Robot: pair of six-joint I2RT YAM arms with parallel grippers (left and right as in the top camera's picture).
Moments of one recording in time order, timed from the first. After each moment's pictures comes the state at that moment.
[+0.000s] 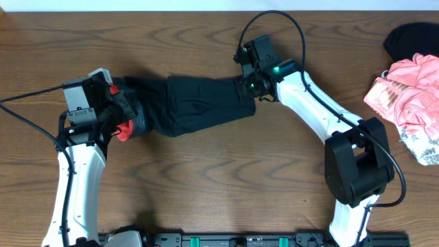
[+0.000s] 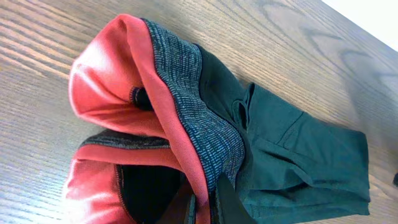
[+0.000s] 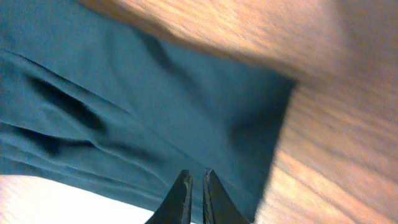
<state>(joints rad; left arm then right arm) 0.20 1.30 0.90 -0.45 0.26 -0.30 0.46 2.01 1.54 -0.58 -0.20 0.14</state>
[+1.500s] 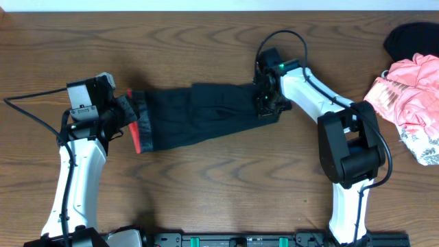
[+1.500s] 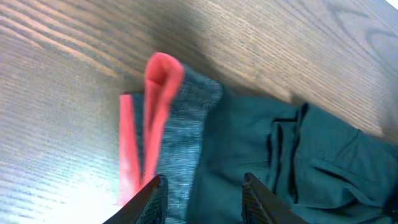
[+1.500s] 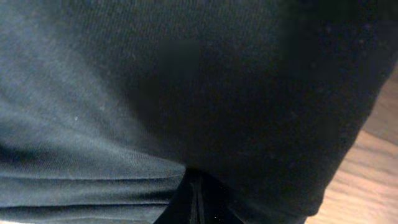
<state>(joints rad) 0.20 1.35 0.90 -0.50 0.25 -0.29 0.36 2.15 1.55 -0.92 -0.10 0.16</state>
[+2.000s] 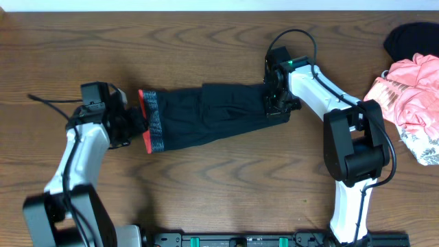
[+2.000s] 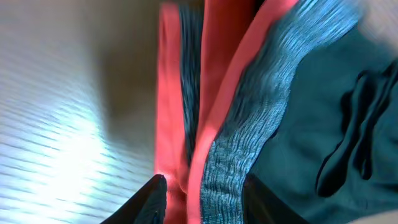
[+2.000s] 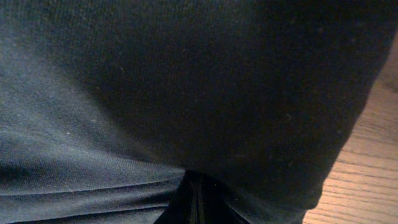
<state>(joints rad) 0.20 1.55 0.90 -0.62 0.32 -0.32 0.32 2.15 1.55 -0.95 -0.05 0.16</state>
